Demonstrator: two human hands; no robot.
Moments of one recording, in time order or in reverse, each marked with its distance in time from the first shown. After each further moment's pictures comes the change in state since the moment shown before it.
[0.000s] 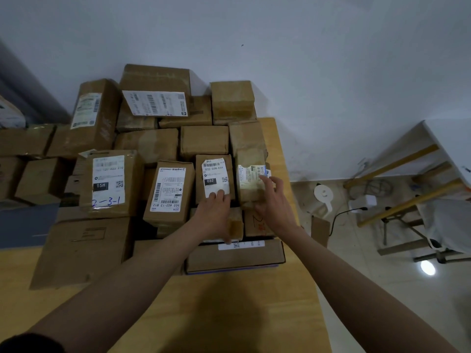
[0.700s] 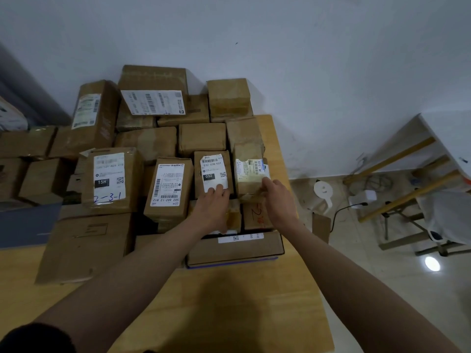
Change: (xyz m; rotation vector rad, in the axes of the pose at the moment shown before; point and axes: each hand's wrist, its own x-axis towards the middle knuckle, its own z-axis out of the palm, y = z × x) left_hand -0.012 0.007 -0.005 0.050 0.051 -0.005; right_hand -0.013 -0.003 -0.012 -0.191 0.004 0.061
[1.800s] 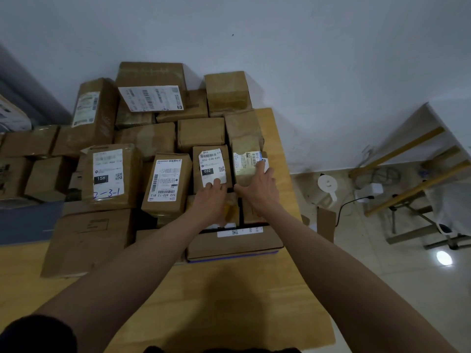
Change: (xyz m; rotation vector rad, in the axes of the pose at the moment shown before) left_hand 0.000 0.007 -0.005 0.035 -0.025 -0.053; right_hand 0.018 -0.035 0.011 0.245 -0.057 0.225
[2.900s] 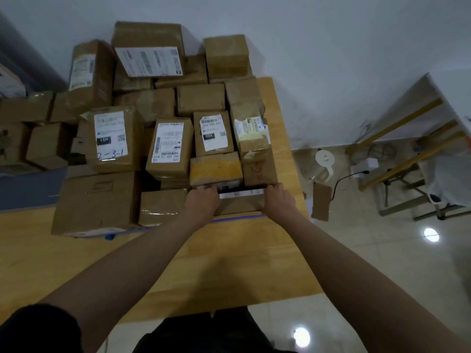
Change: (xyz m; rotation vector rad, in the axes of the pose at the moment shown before) left_hand -0.081 0.008 0.059 0.204 -0.078 -0.046; right_hand -0.089 0.075 0.026 -0.577 -0.308 0.011
